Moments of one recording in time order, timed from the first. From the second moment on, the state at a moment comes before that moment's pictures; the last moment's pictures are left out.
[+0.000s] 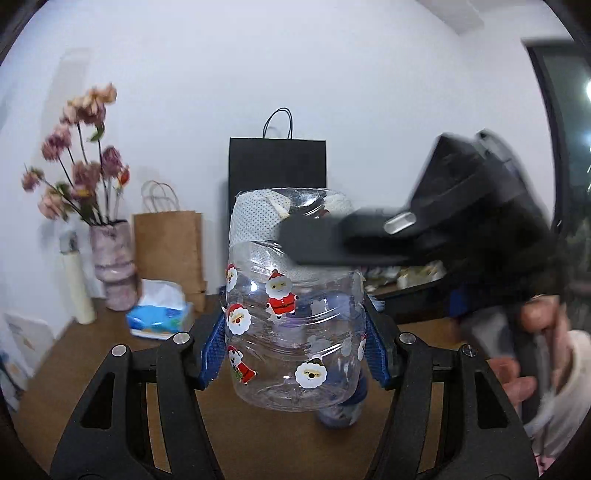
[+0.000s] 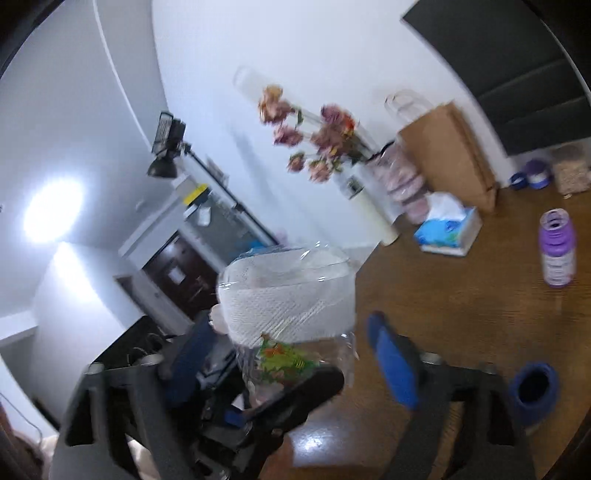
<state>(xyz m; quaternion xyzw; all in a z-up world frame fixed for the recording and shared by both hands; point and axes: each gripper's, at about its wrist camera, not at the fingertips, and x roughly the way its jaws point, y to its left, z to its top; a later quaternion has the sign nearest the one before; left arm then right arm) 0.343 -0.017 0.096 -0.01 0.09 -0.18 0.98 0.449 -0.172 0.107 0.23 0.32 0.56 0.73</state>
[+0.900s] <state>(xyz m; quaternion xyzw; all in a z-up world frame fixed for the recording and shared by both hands) 0.430 -0.027 0.009 0.03 0.19 -0.23 0.95 0.469 -0.131 0.041 -0.08 0.24 0.39 0.89</state>
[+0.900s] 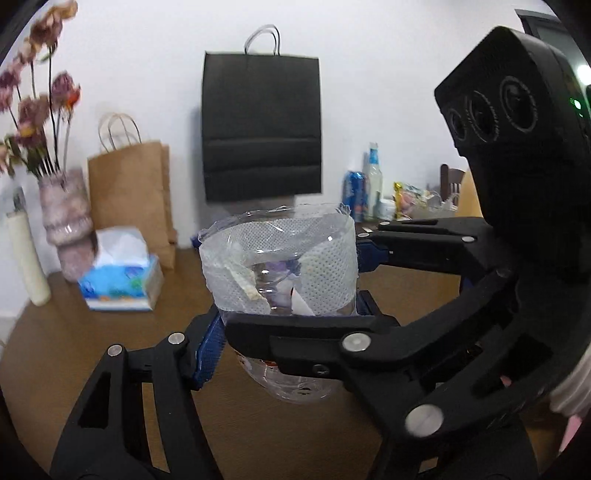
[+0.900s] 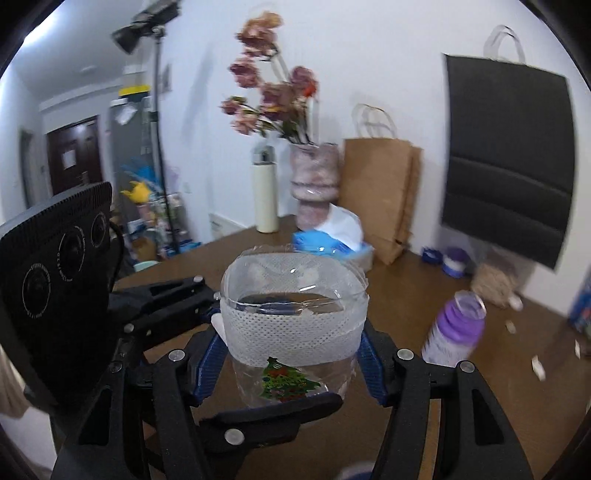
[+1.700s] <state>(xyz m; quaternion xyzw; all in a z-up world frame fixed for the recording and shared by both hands) 0.392 -0.023 -0.038 0.09 0.36 -0.16 0.92 0.456 -0.153 -0.016 -0.06 0.30 0.37 0.88</state>
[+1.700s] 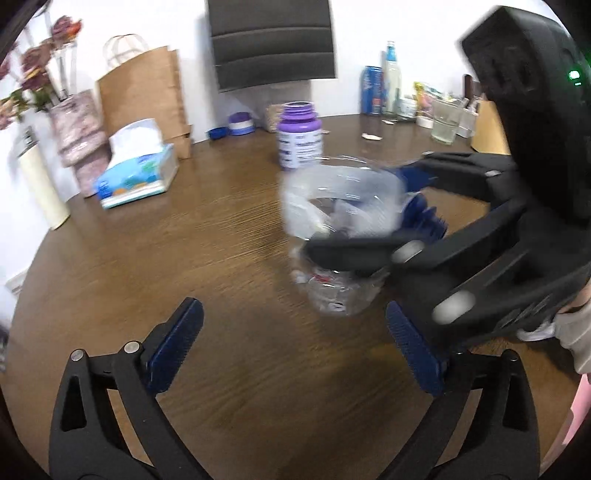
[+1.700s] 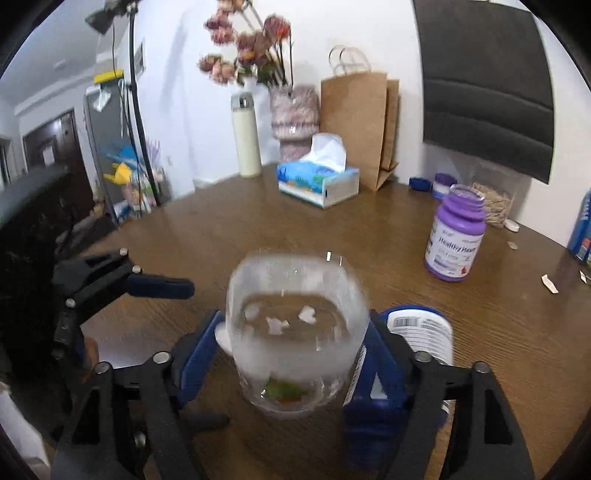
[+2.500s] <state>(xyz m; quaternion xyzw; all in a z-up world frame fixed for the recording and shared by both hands) 0.269 0.043 0.062 0.01 0.24 0.02 0.97 0.332 -0.281 0.085 0.00 0.29 0.18 0.94</state>
